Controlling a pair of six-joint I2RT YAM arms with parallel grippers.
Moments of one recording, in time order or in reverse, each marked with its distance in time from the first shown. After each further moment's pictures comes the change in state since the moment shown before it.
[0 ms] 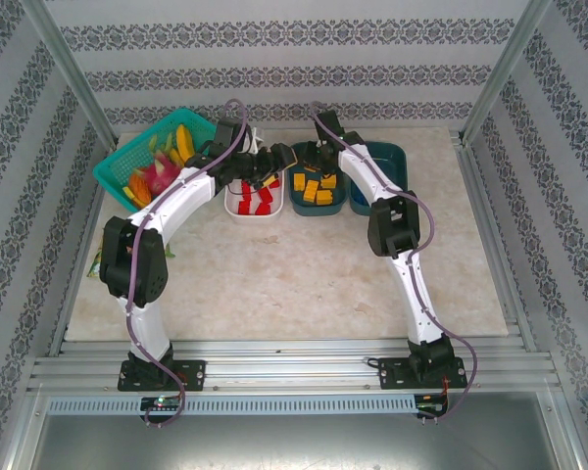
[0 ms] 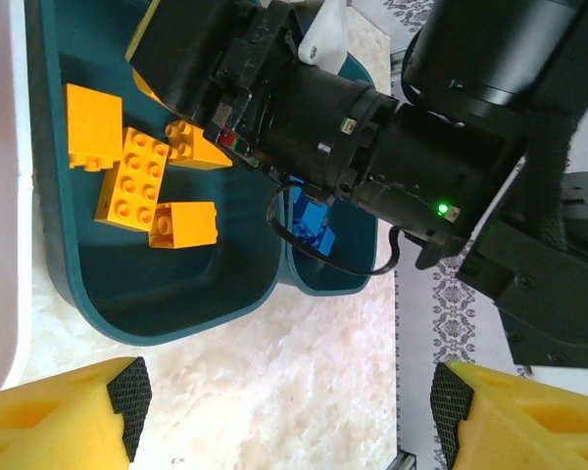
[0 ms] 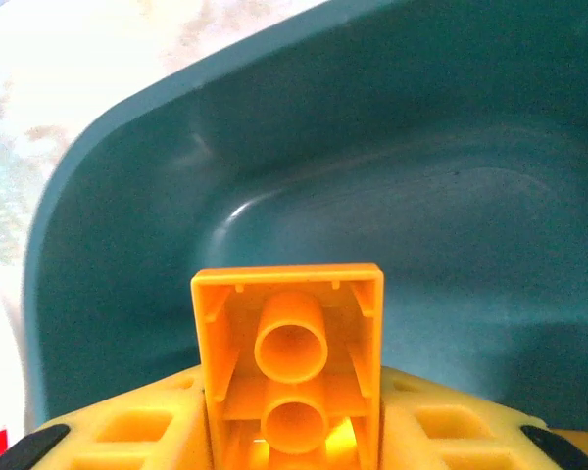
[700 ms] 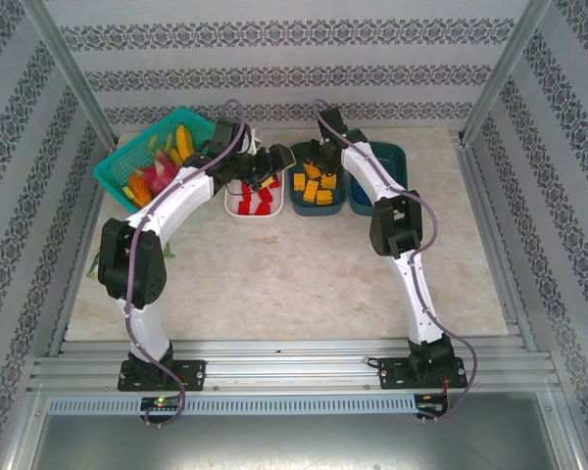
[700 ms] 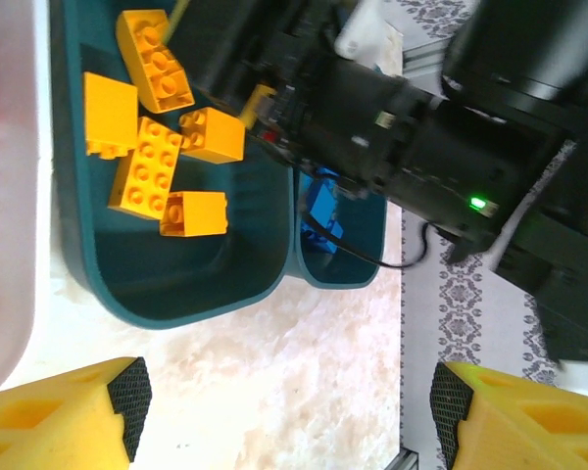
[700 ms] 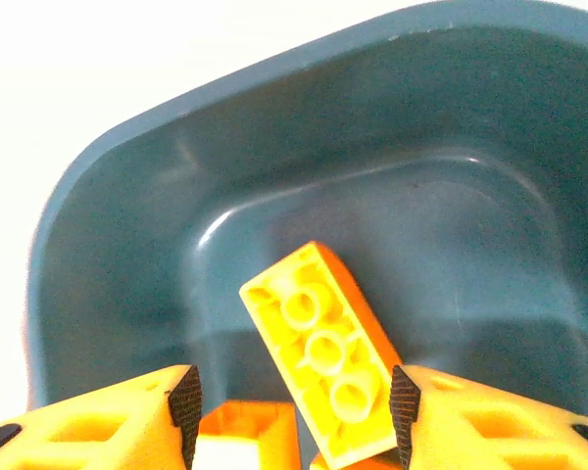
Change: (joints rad) left arm 0.000 -0.027 0.004 -0.063 -0.022 0.002; right arm 0.004 -0.074 -0.055 -0.011 0.033 -0.030
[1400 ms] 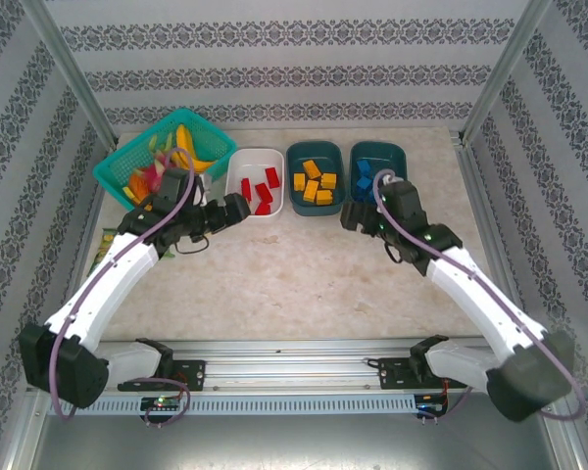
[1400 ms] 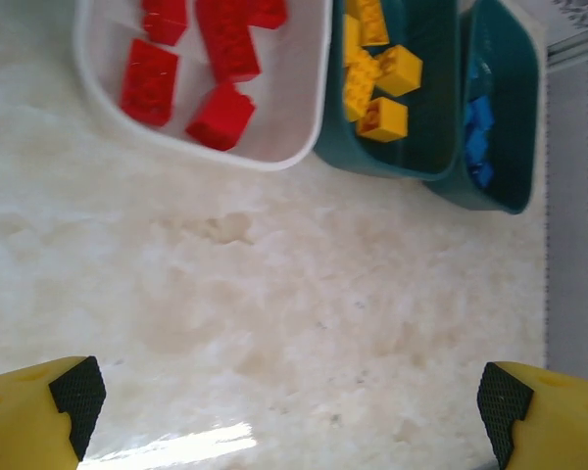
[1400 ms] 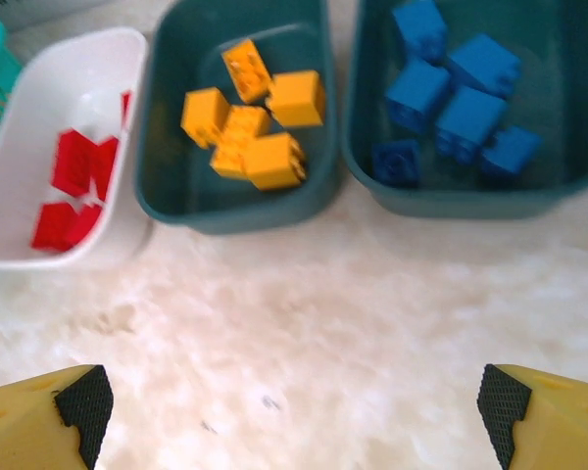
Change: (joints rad) left arm 0.031 -0.666 -0.520 -0.274 -0.278 0.155; right arm 0.078 -1.482 -1.524 0.270 0.190 -0.119
